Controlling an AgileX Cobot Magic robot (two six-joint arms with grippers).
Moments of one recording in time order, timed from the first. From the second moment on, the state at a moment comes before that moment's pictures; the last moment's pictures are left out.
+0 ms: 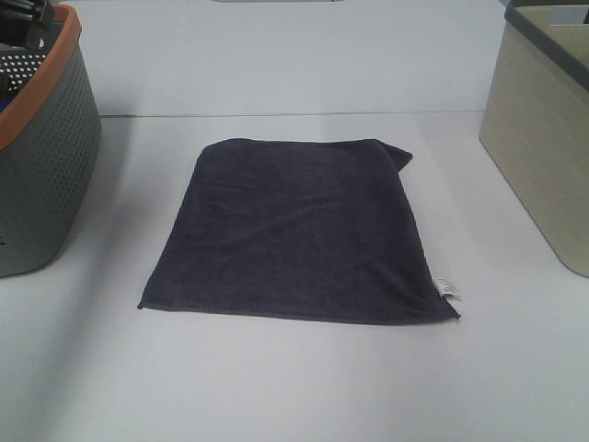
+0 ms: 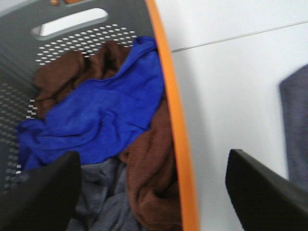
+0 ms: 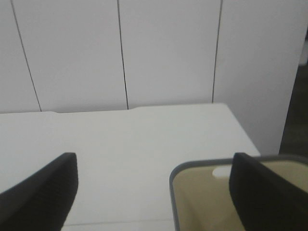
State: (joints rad) left arm -0.23 1.60 -1.34 0.43 0.64 -0.32; right arm 0.01 1.26 -1.07 0.32 -0.05 -0.29
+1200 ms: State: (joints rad) left arm -0.14 1.35 -1.44 0.05 1.15 -0.15; right arm -0.06 1.08 -1.23 -0.03 1.21 -0.19
